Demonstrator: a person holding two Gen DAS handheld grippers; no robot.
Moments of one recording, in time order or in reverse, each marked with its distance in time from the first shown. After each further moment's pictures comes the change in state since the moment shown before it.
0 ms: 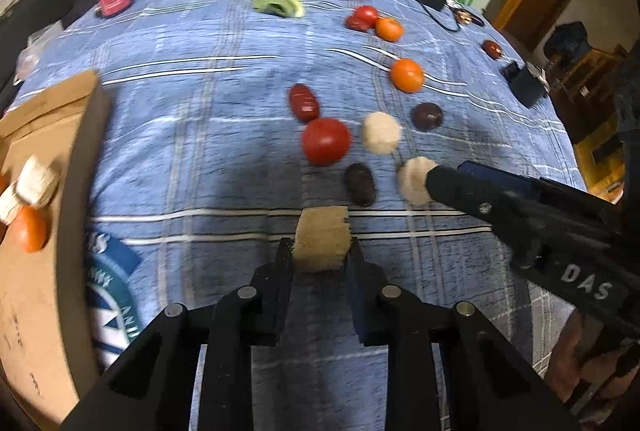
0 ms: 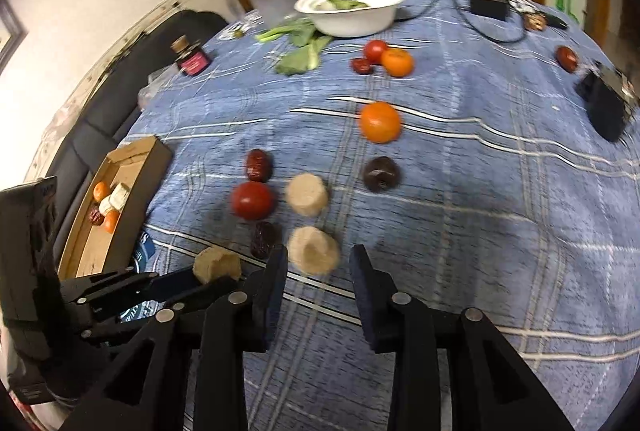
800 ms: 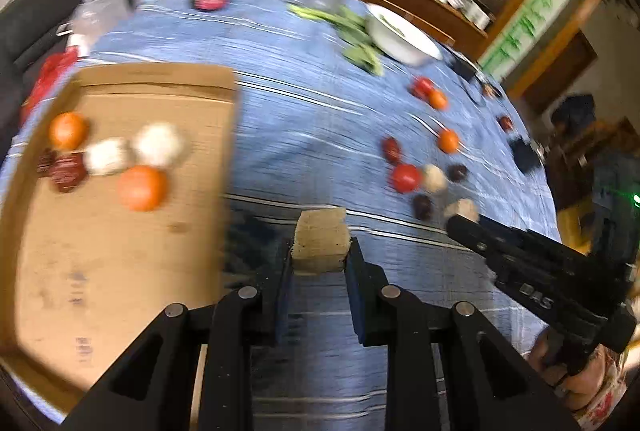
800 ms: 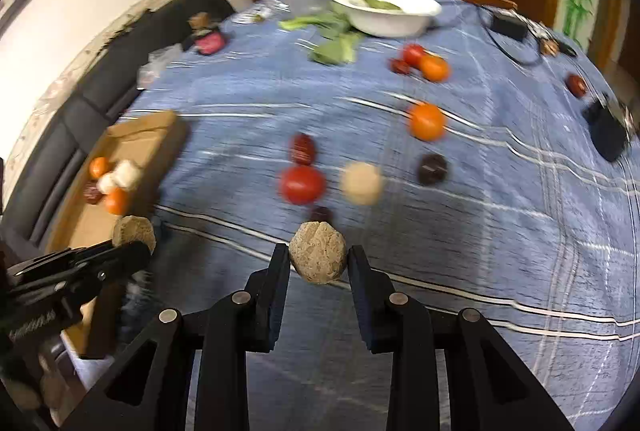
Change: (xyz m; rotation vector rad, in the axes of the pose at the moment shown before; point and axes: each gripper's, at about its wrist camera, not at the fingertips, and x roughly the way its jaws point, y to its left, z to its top) left arm -0.081 0.099 -0.022 -0.204 -0.118 -0.033; right arm -0.010 0.066 -0.006 -0.070 -0.006 -0.050
